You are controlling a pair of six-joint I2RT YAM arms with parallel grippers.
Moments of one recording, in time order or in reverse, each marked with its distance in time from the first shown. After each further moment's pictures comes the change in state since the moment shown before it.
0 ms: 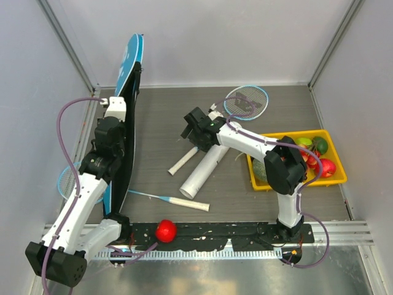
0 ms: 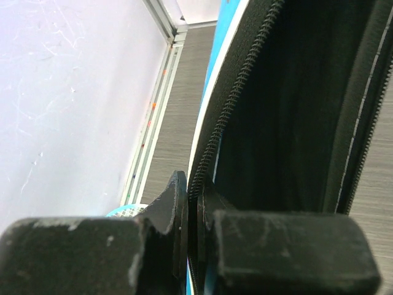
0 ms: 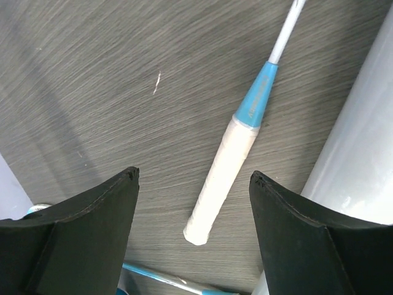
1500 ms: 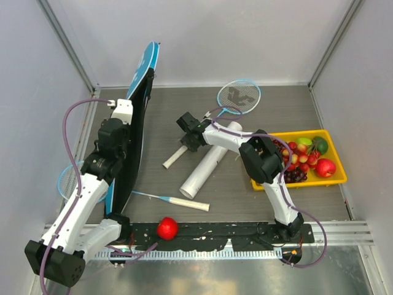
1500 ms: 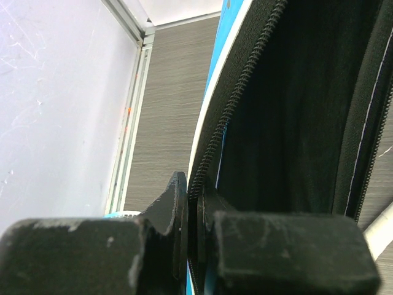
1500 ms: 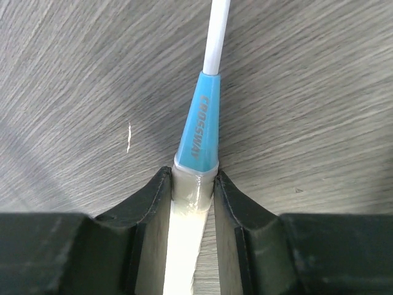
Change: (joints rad) left arm -0.035 -0.001 -0.017 -0.005 0.075 0.012; right arm -0.011 0.302 0.182 -0.011 -0.013 0.147
